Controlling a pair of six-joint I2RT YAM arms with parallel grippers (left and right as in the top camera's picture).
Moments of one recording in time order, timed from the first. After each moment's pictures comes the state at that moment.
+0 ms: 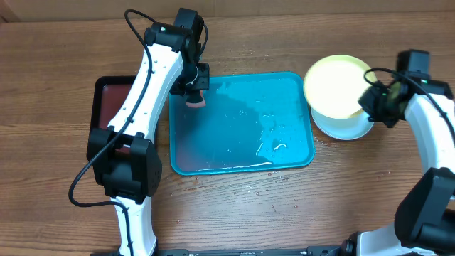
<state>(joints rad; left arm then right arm) -0.27 2.12 2.02 -1.33 0.04 -0.28 -0.25 1.70 1.29 -0.84 -0.11 0.56</state>
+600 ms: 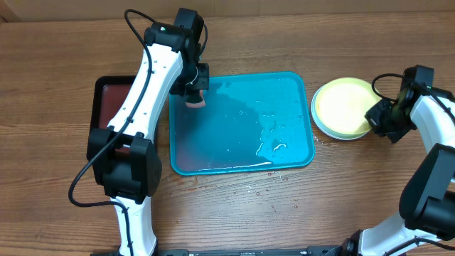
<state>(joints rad) -0.26 2.12 2.02 -1.34 0.04 -0.28 -0.33 1.82 1.24 -0.86 -0.09 0.57</state>
